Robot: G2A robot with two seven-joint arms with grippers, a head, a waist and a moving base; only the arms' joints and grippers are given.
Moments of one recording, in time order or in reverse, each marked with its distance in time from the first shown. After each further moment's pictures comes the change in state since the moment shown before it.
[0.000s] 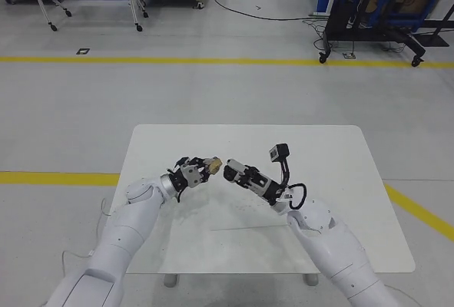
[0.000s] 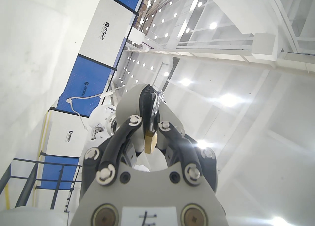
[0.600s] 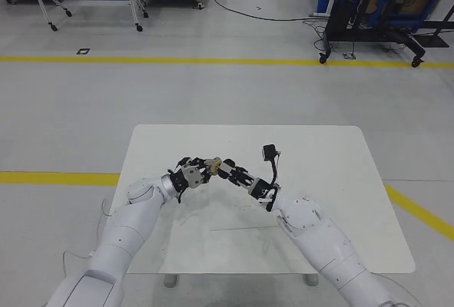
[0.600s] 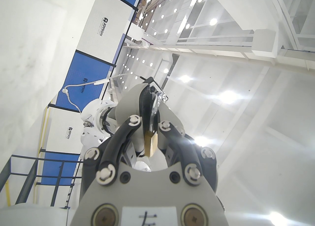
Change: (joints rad) left arm 0.010 0.001 -0.006 -0.015 0.003 0.002 -0.018; right arm 0.078 -0.033 -0.086 0.124 -0.240 -0.019 -0.198
